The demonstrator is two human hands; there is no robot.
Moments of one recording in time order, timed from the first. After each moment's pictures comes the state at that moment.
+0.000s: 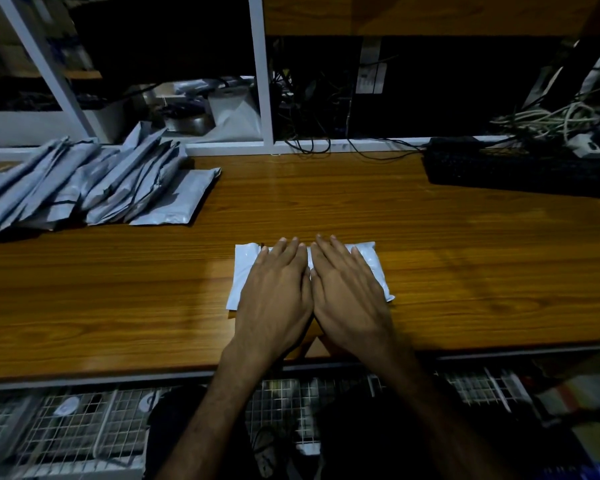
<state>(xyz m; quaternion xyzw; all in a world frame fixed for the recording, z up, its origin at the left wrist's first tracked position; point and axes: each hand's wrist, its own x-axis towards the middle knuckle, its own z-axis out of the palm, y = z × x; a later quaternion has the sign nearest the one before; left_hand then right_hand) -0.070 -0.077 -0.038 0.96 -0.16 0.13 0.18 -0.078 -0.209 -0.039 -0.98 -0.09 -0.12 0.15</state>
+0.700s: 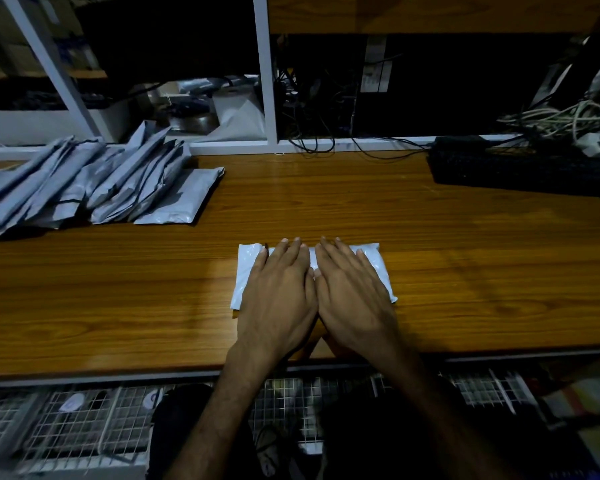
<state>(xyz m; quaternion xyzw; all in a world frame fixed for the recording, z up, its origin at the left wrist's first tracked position) -0.069 -0.079 -0.041 0.97 -0.15 0.12 0.16 -0.075 -0.212 -0.042 -0.98 -0.09 -0.12 0.16</state>
